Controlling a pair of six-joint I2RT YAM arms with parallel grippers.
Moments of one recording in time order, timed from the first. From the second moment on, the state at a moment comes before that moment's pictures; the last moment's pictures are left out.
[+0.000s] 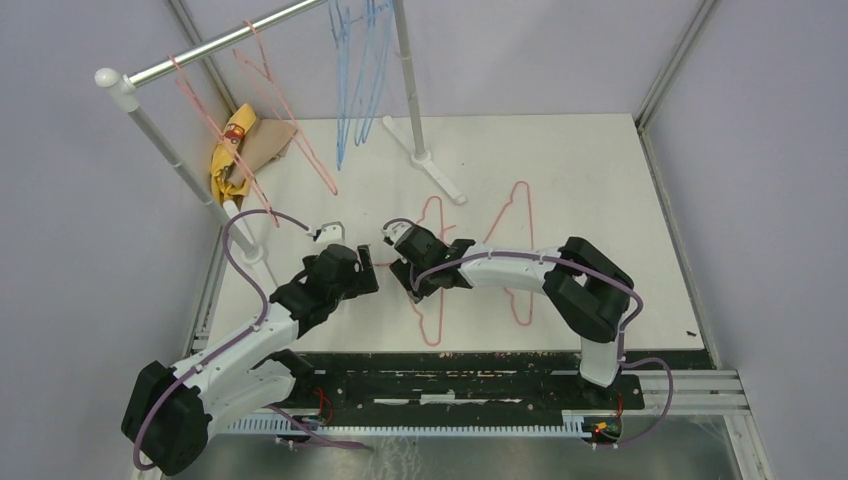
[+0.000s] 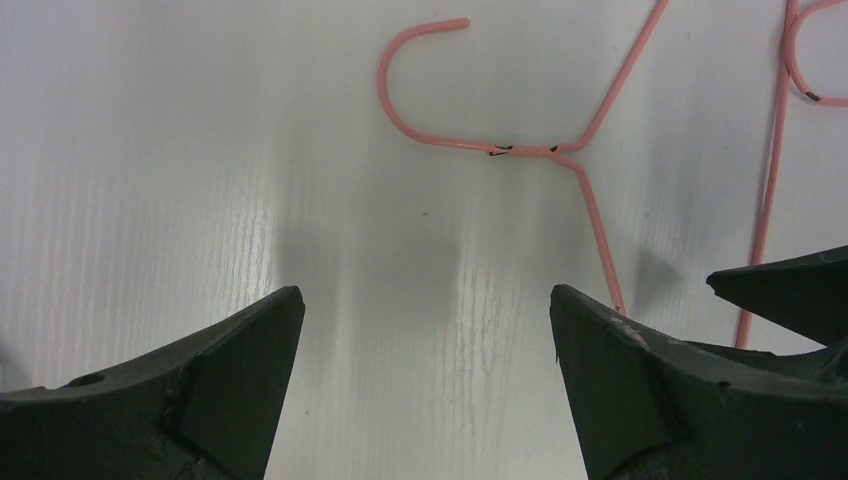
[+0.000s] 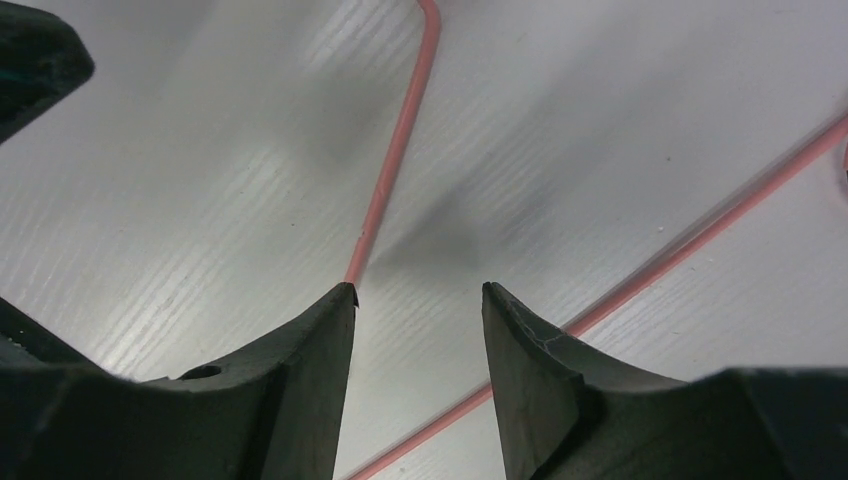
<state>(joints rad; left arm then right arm) -0.59 0.93 0.47 -0.34 -0.39 -0.62 1.00 1.88 1.22 -0.33 0.08 0.25</state>
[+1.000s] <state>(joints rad) -0.59 0.74 0.40 -0.36 -0.38 -0.66 1.05 1.93 1.21 -0.25 0.18 0.39</state>
